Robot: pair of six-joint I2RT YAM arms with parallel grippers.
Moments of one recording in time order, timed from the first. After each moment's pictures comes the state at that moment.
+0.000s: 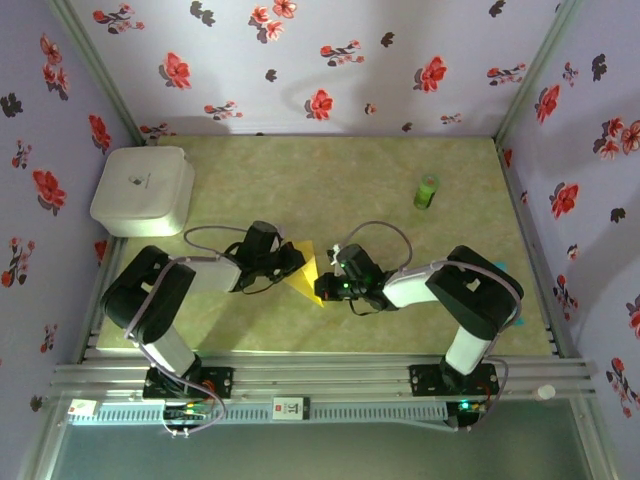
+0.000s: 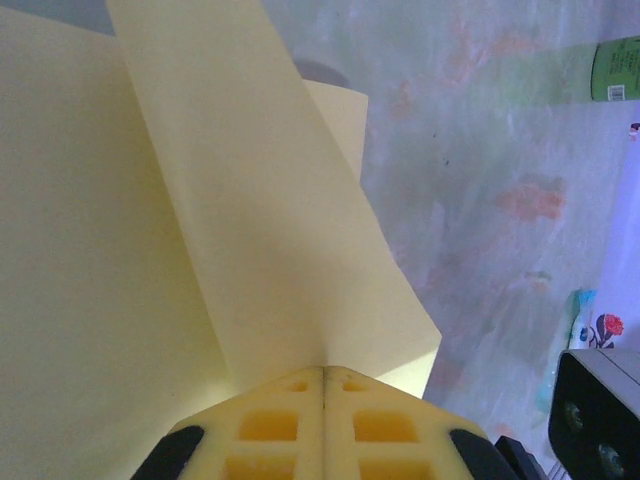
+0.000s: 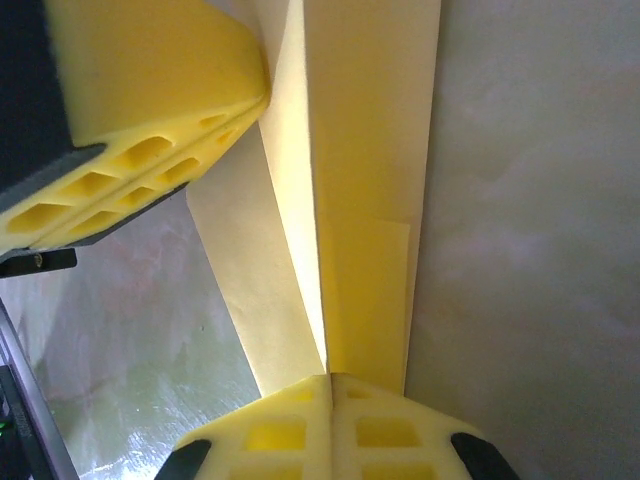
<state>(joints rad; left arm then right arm) -0.61 1.66 0.65 0.26 0.34 -1.04 0.84 1.72 0.60 0.37 -0.33 0.80</state>
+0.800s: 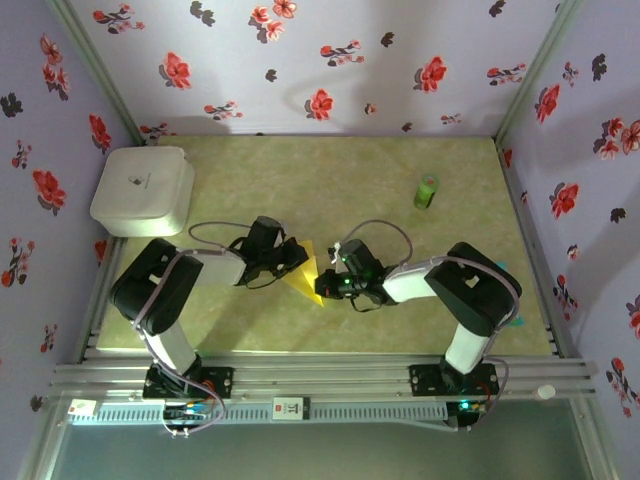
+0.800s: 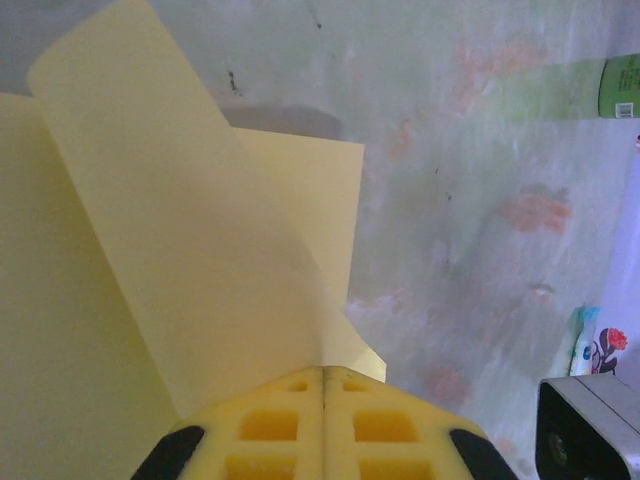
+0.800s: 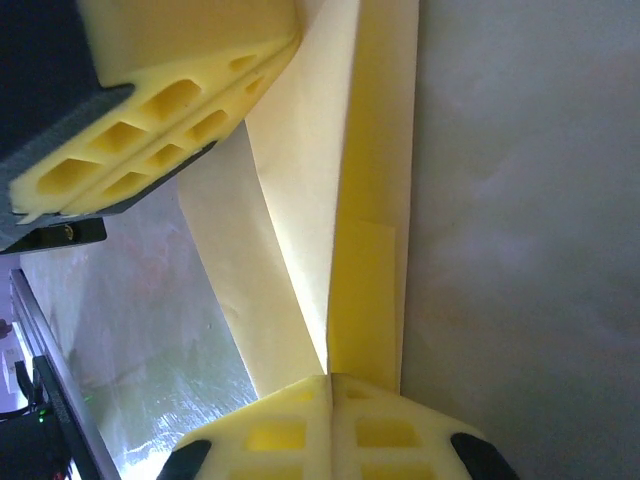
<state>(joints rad) -0.61 1.73 0.71 0.26 0.34 -1.04 0.80 1.74 0.63 0.33 -0.43 0.83</state>
